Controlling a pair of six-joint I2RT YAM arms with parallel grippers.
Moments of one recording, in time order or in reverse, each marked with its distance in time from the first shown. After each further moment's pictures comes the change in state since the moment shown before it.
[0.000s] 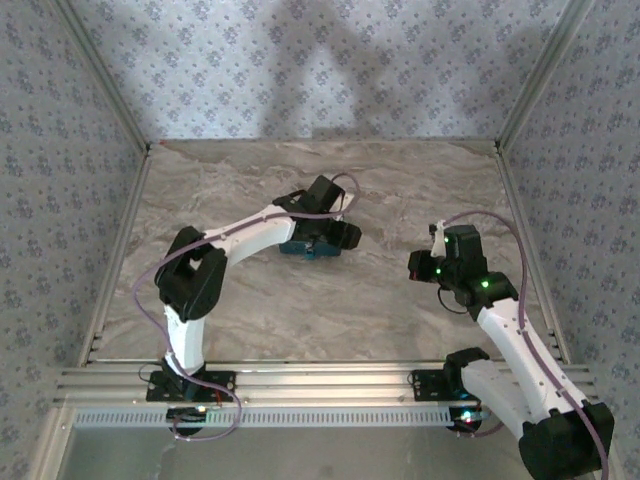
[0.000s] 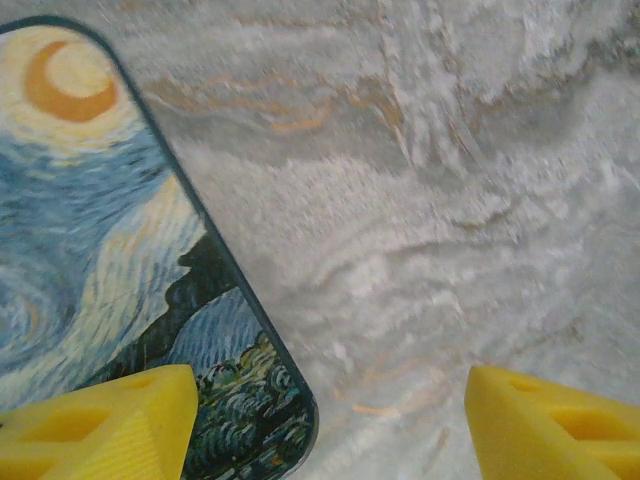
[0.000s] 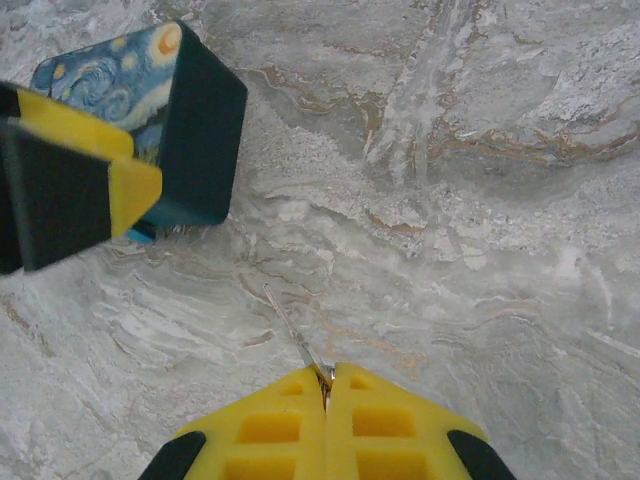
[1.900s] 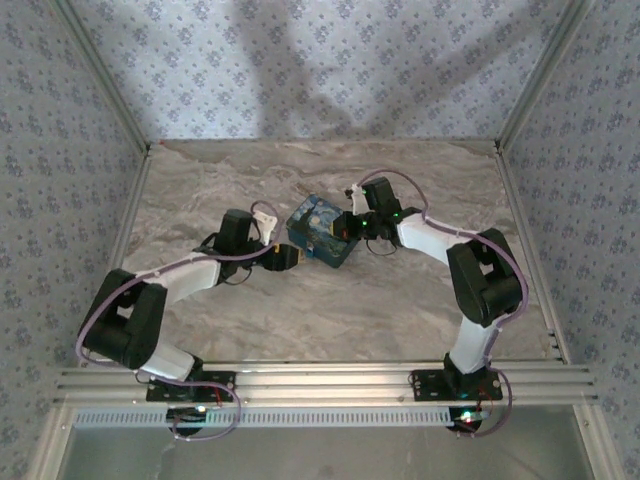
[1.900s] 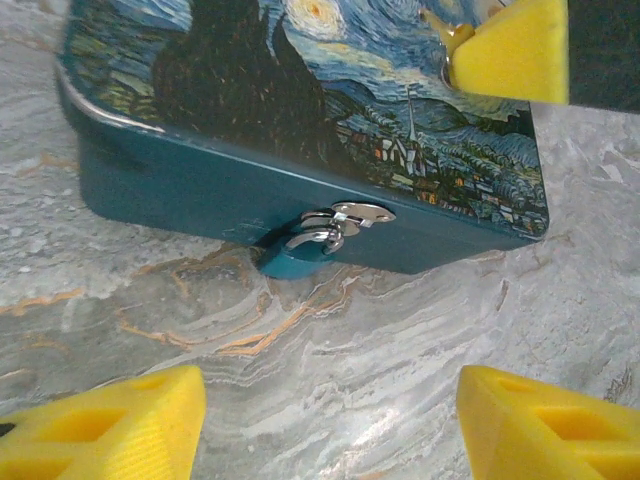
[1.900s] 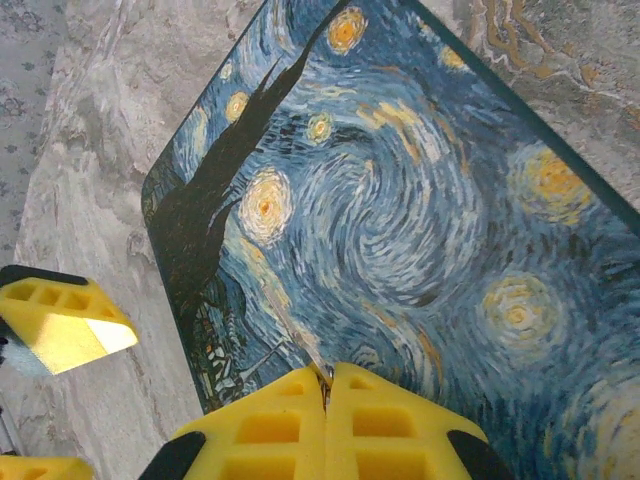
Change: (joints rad) left arm 0.345 -0.435 -0.786 0.556 0.341 0.039; right arm 0.219 0.946 0.445 0.452 -0.268 0.058
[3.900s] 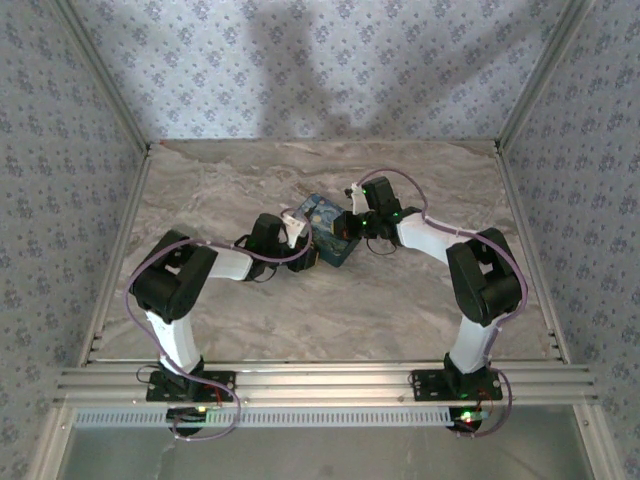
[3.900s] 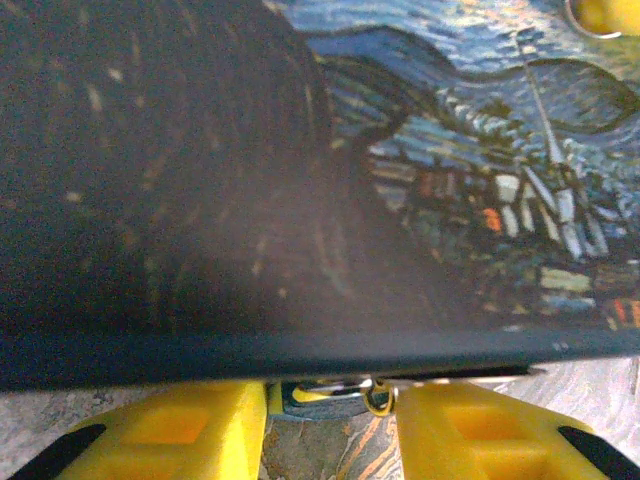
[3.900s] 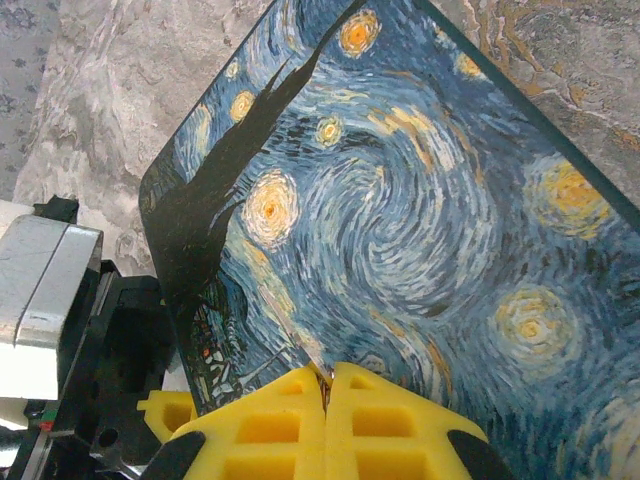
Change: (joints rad) left arm -0.119 0.348 0.087 0.304 -0.097 0.033; right arm 0.005 0.005 0.004 0.002 0.017 -0.032
